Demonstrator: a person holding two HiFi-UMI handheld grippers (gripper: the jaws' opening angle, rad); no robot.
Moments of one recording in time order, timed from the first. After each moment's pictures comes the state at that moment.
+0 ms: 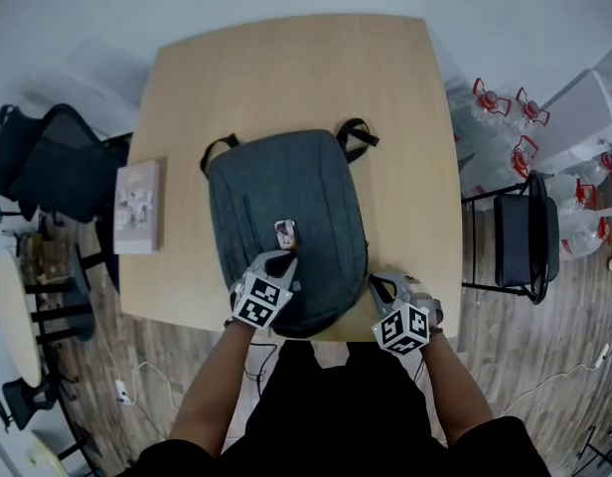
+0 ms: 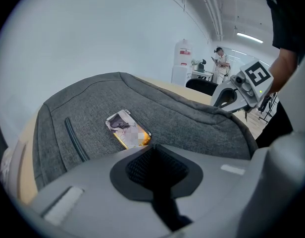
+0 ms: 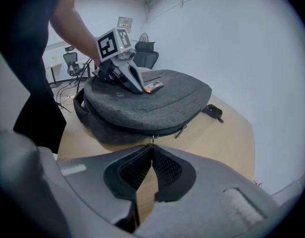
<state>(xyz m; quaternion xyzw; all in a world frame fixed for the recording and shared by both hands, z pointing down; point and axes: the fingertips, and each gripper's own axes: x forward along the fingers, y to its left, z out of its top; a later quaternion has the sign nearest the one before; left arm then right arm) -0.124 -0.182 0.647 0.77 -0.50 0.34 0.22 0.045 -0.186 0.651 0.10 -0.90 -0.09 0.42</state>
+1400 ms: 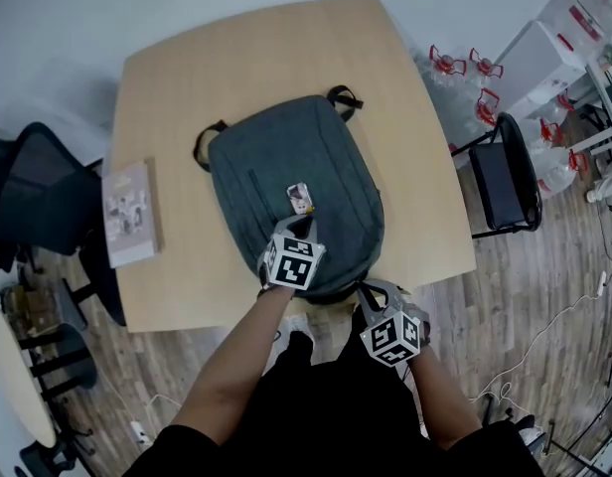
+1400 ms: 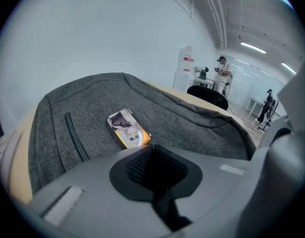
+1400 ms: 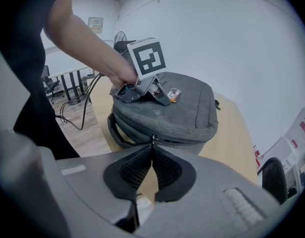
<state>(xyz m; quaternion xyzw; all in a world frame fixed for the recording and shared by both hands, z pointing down) -0.121 -0.194 0.645 0.78 -0.51 0.30 0.23 -0.002 -0.053 0.637 0.24 -0.87 0.01 0.42</state>
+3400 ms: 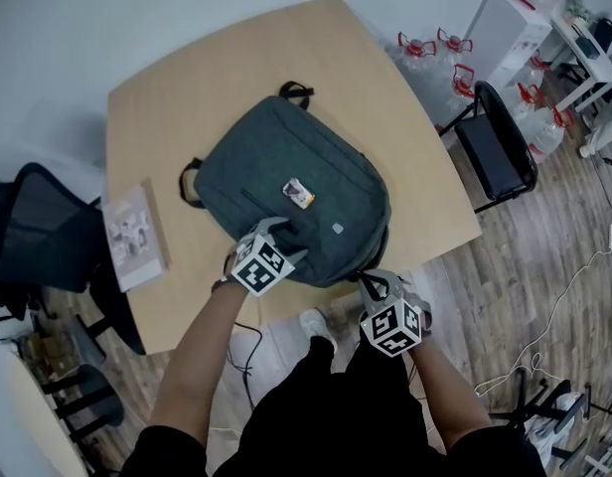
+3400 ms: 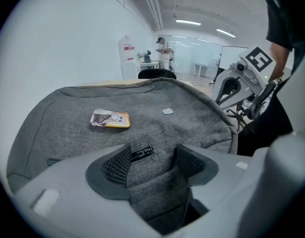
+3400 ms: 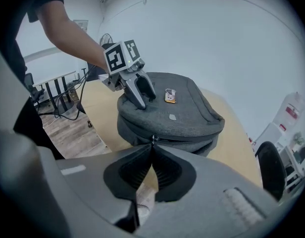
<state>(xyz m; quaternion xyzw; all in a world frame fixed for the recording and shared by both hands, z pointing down) -0.140 -0.132 0.654 0.87 -0.23 0.42 0.08 -0.023 -0.036 0.641 0.32 -0.86 0.05 0.40</state>
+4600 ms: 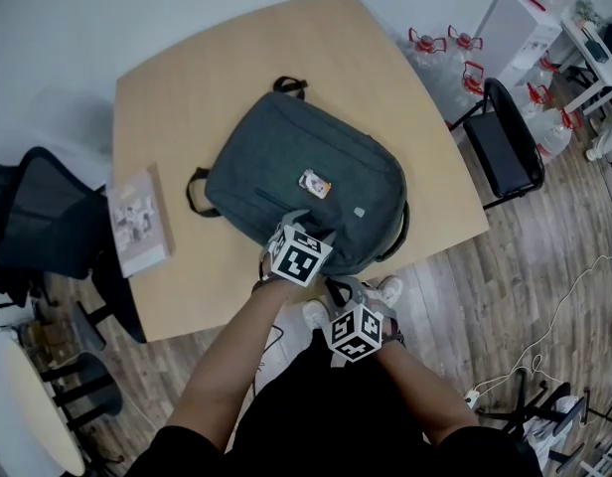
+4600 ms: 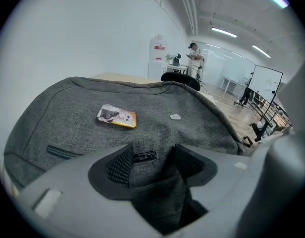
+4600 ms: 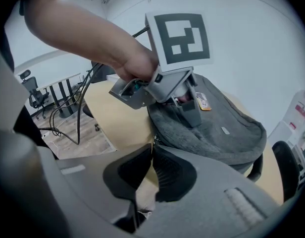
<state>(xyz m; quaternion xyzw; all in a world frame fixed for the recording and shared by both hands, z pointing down) -0.108 -0.140 0.644 0.83 -0.37 0.38 0.18 -0.110 0.001 0.662 0.29 -0.87 0.06 0.40</state>
